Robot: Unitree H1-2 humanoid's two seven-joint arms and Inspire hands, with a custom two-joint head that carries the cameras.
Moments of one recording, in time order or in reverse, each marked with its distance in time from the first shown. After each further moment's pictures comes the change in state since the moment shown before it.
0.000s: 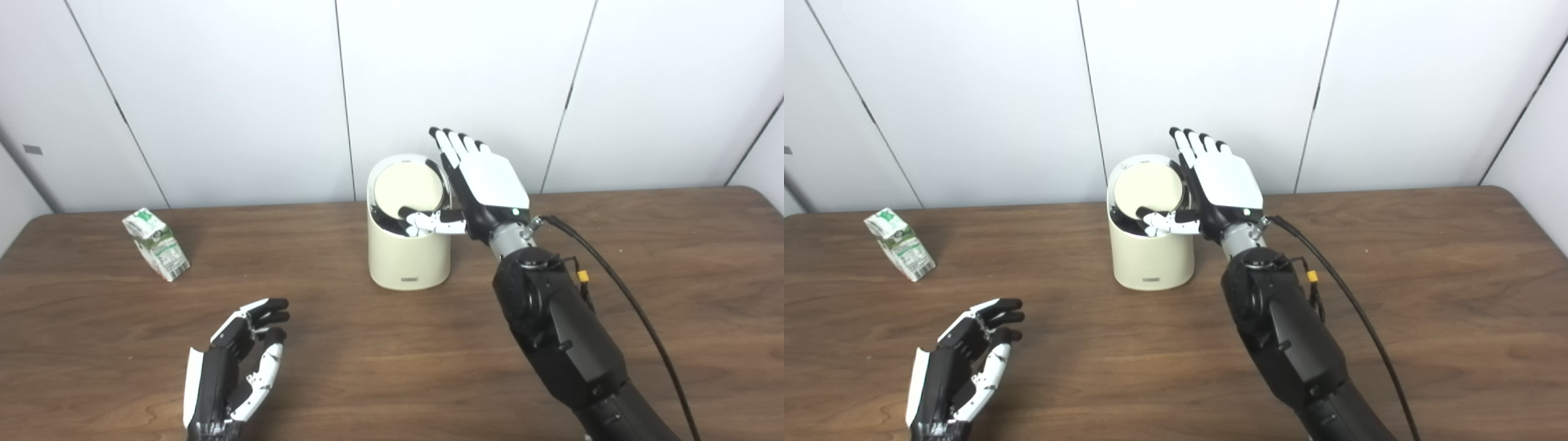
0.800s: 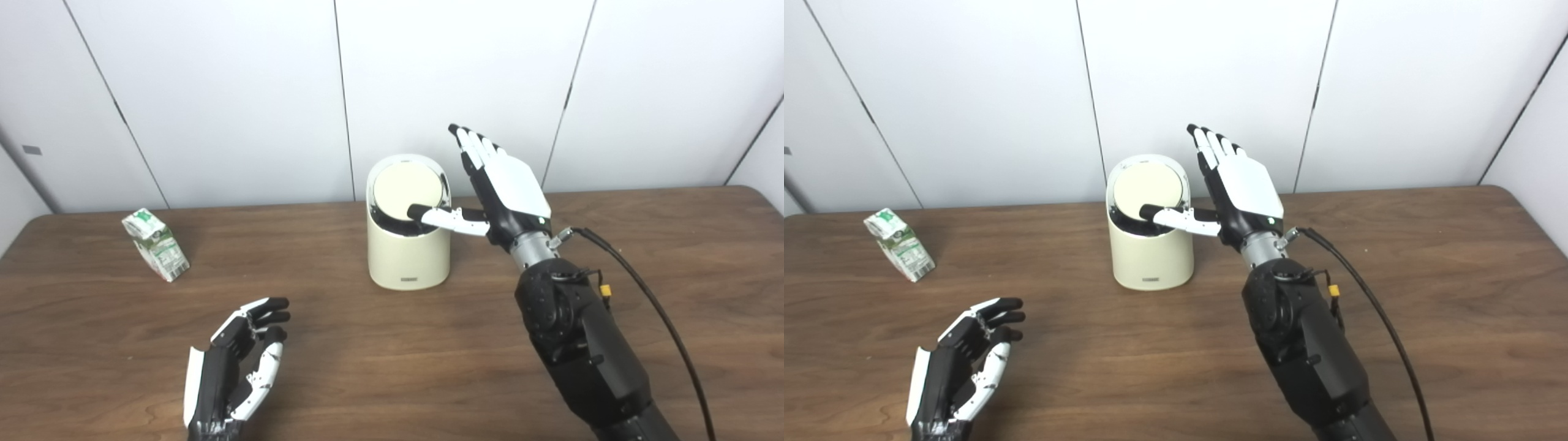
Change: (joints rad) left arm -0.003 0.001 0.000 0.003 0.001 0.000 0.000; right arm 0.056 -0.013 -0.059 -0.096 0.124 -0.044 -0.045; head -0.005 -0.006
